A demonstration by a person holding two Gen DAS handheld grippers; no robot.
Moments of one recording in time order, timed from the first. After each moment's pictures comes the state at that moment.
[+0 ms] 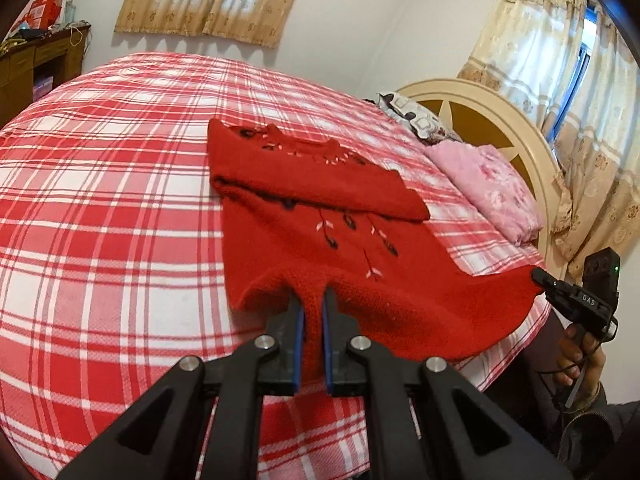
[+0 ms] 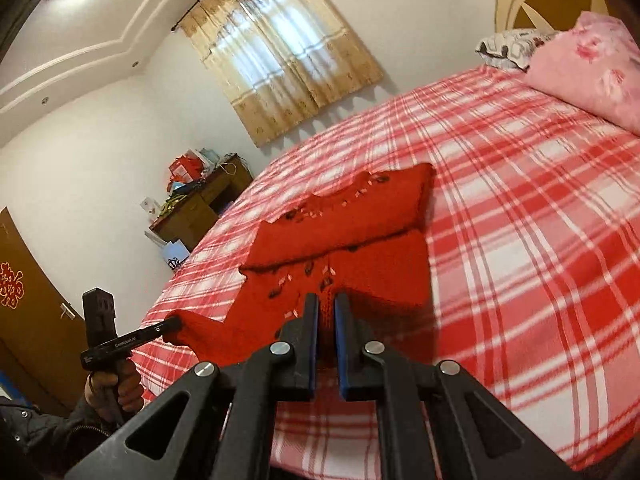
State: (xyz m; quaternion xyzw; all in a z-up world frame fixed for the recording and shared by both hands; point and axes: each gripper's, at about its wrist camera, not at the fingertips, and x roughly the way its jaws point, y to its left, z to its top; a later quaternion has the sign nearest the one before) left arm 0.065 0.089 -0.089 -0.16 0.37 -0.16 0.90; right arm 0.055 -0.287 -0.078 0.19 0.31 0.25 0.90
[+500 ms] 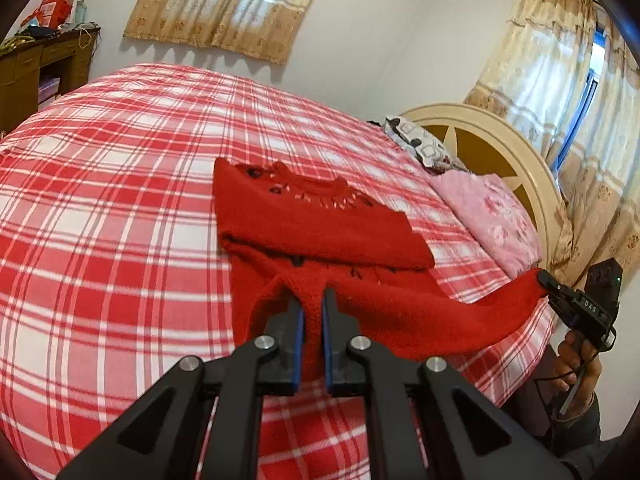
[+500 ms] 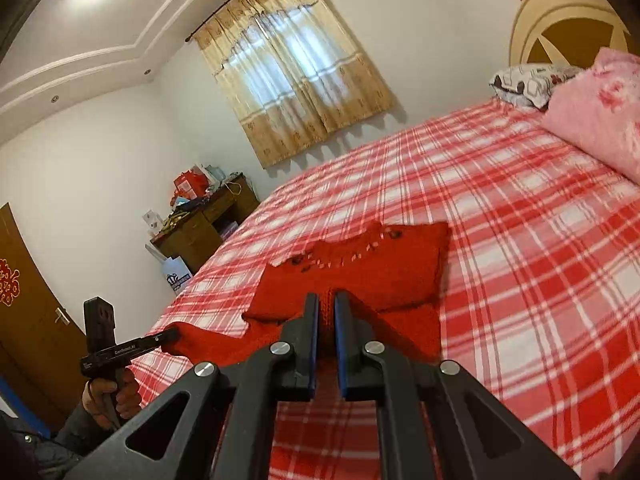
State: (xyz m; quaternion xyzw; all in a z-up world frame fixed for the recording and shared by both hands) left arm 0.105 0.107 -0.061 -0.18 0.35 -0.16 0.91; right arm 0.105 -0.274 -0.025 0.17 0.27 0.25 0.91
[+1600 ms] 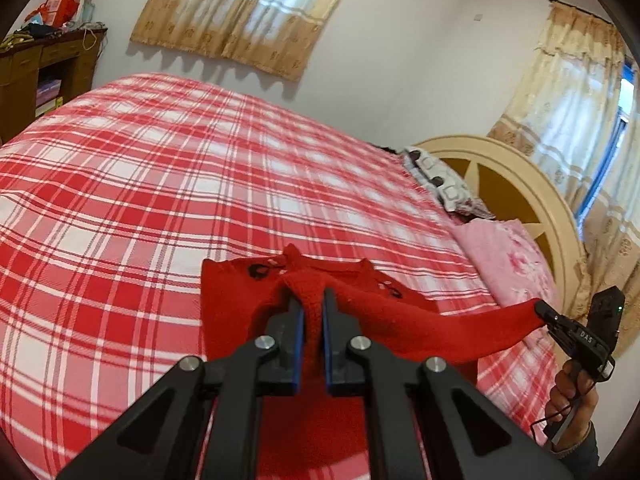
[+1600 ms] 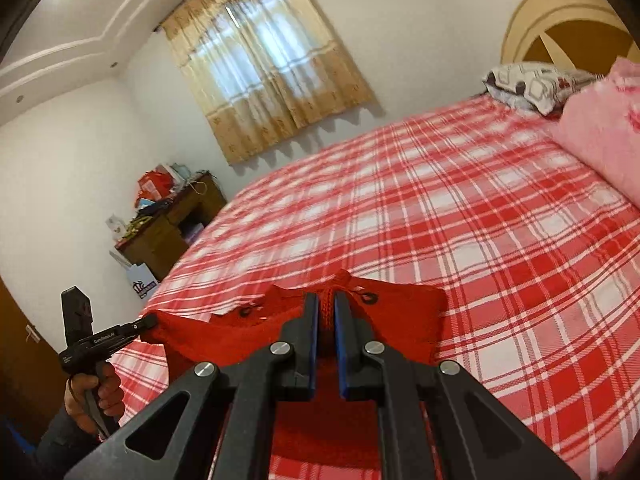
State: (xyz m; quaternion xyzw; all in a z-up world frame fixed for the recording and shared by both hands) left arm 0.264 0.117 -0.044 -0.21 0.33 -0.13 0.91; right arm 0.286 -0.249 -0.027 0.16 0.30 0.20 0.92
